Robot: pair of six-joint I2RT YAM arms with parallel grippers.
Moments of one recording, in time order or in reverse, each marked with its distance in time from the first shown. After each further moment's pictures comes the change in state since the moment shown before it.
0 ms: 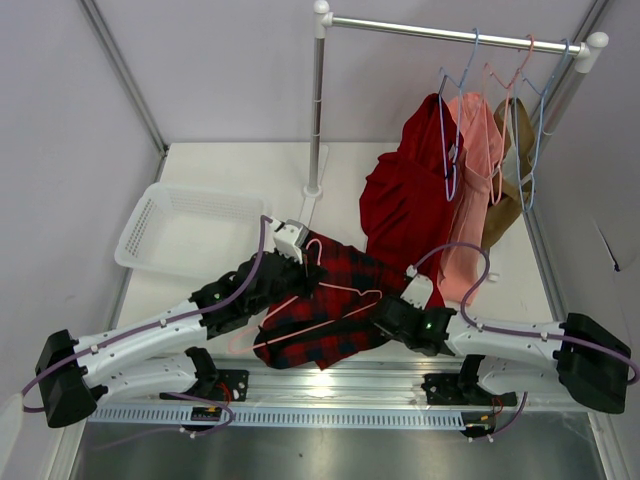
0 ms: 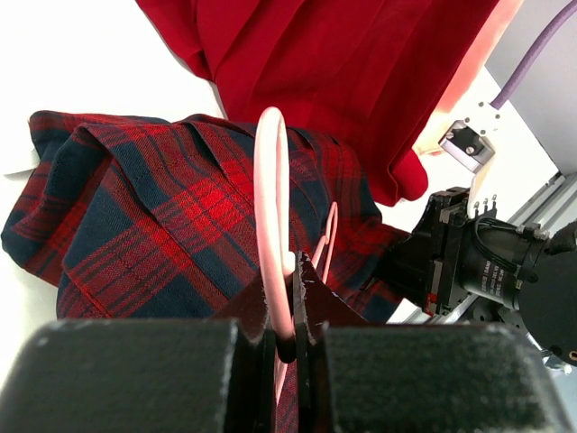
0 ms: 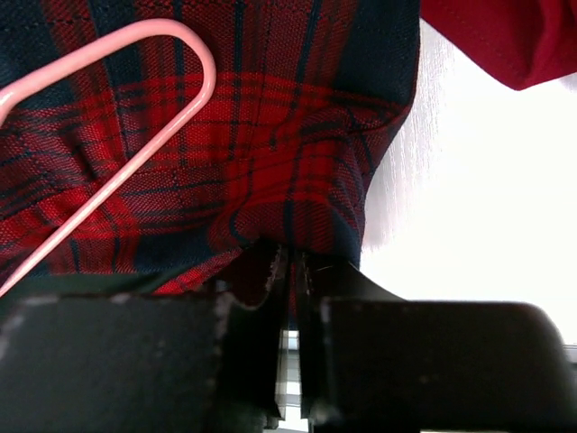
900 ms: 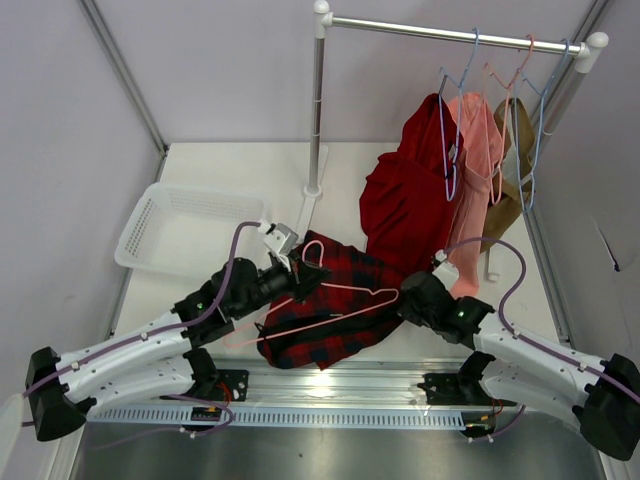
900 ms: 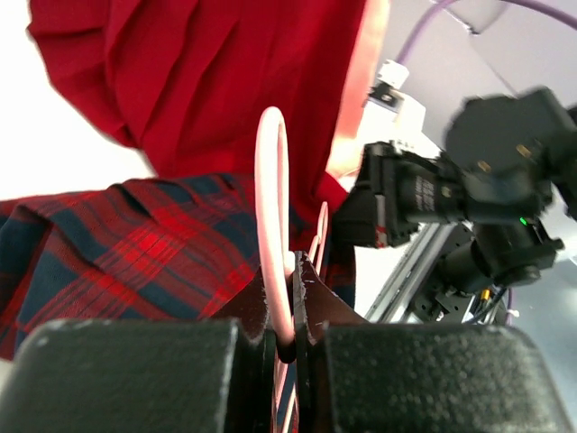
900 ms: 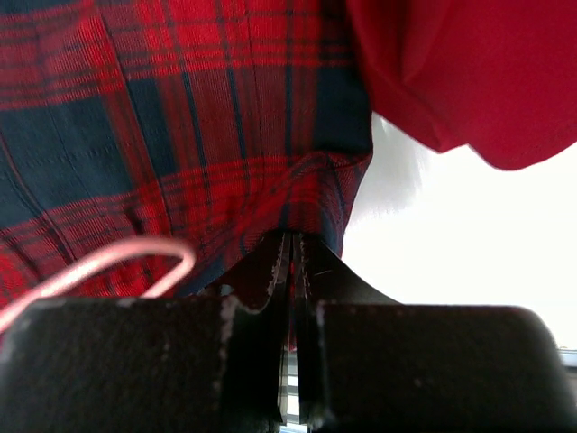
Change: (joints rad) left arm 0.002 -0.139 -0.054 0.130 0.158 0.079; right arm -0.269 -0.229 0.000 -0.058 -0.145 -0.125
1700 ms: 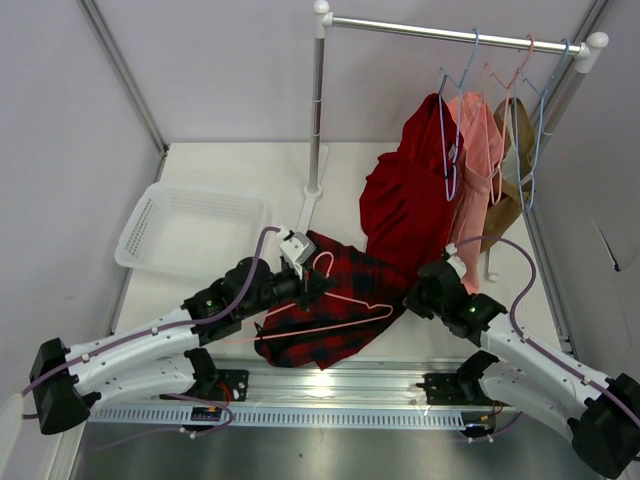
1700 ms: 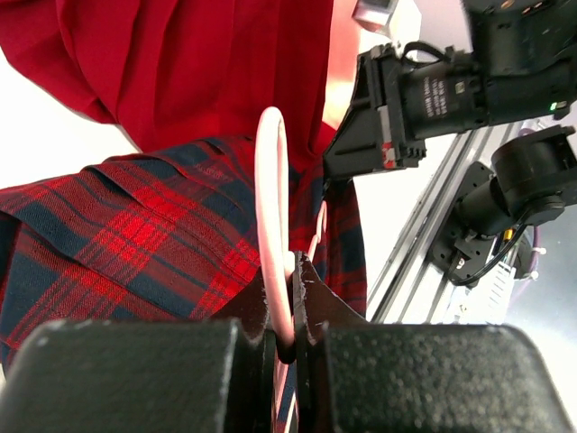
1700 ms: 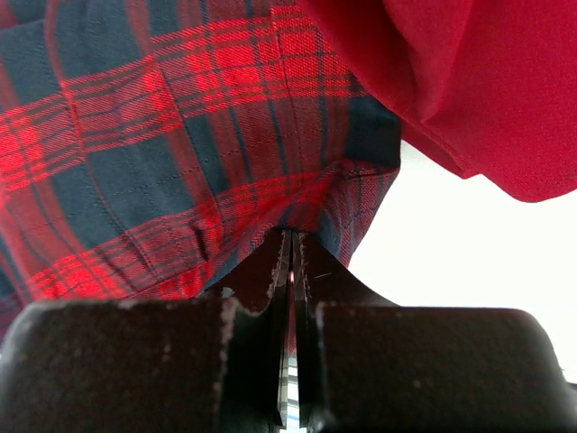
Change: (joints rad) left arm -0.013 0.059 -0.004 -0.023 0.098 0.104; right arm -0.191 -0.051 0.000 0.059 -0.186 -0.060
